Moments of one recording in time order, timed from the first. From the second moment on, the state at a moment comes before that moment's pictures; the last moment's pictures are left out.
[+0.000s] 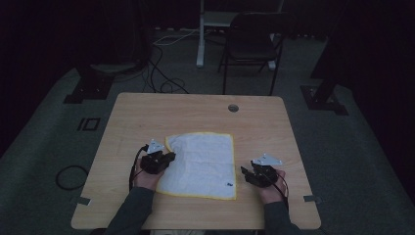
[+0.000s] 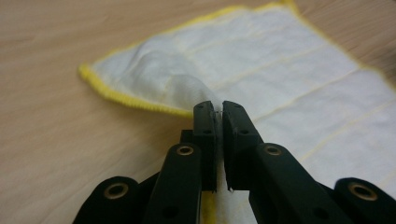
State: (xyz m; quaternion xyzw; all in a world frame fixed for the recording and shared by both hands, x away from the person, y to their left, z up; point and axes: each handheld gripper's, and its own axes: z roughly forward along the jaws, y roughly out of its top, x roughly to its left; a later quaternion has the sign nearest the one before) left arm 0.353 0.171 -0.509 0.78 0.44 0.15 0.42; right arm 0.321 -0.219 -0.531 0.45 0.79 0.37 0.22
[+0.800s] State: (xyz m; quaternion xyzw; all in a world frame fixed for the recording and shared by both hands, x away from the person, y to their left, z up) left arm 0.358 0.120 -0.476 0.79 0.37 0.14 0.46; right arm 0.322 -0.221 -0.533 0.45 0.78 0.36 0.22
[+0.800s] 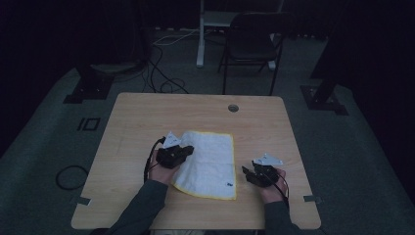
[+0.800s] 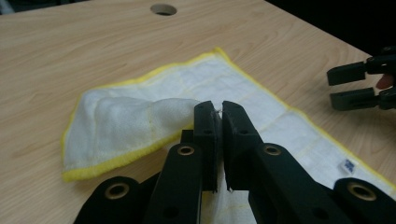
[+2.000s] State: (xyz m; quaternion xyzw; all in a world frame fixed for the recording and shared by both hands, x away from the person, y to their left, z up) left arm 0.366 0.064 -0.474 0.82 0.31 0.12 0.46; right arm 0.323 -0.221 -0.535 0.44 0.79 0.37 0.21
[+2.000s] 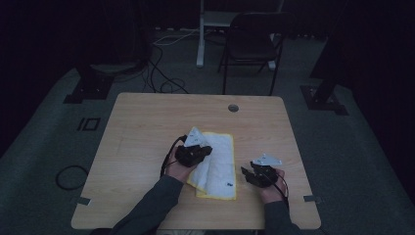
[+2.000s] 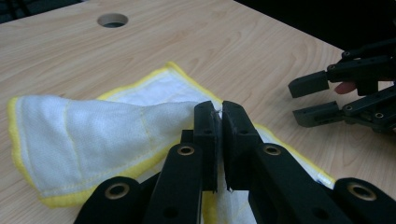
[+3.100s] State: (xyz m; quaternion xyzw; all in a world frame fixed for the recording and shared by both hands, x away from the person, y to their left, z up) left arm 0.379 0.010 -0.511 0.86 0.29 0.08 0.42; right arm 0.324 -0.222 -0.537 0.45 0.79 0.36 0.21
